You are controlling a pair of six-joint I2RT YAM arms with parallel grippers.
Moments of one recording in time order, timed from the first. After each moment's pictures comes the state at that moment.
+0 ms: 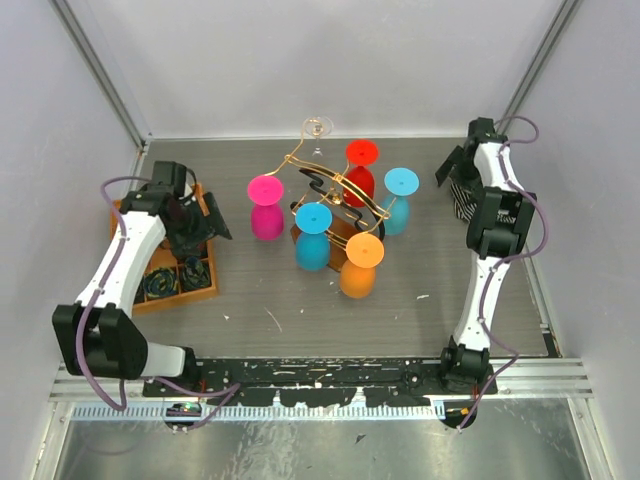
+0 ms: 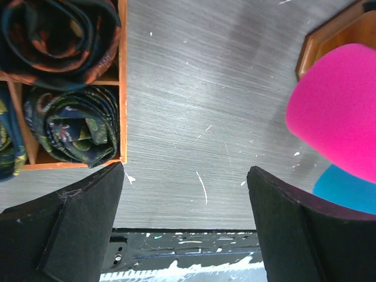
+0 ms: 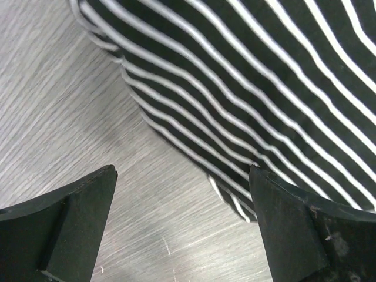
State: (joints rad) left arm -0.07 1.35 1.24 -0.99 0.11 -0.52; right arm -0.19 2.41 2.16 -0.94 0.07 0.50
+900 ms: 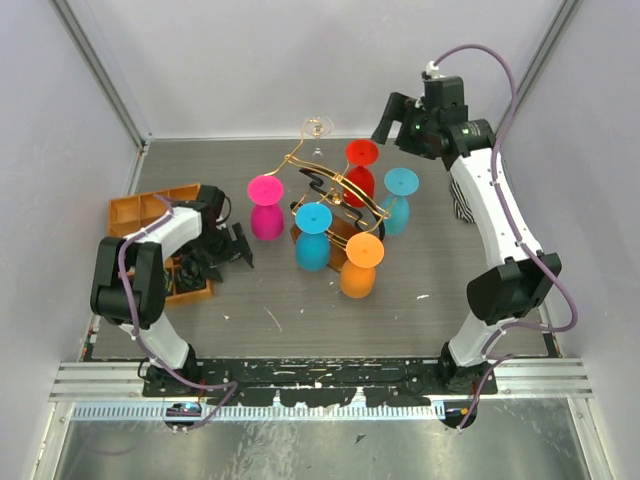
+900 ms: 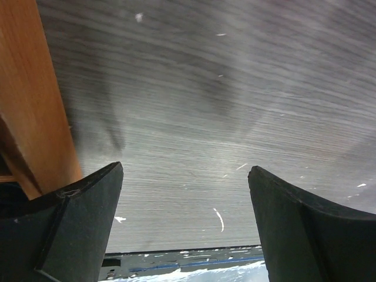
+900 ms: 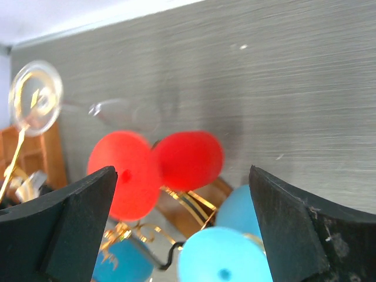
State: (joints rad) left arm -0.18 1.70 1.07 -0.79 0.13 -0.58; right arm 0.19 1.72 1.93 -0.81 -0.05 0.44
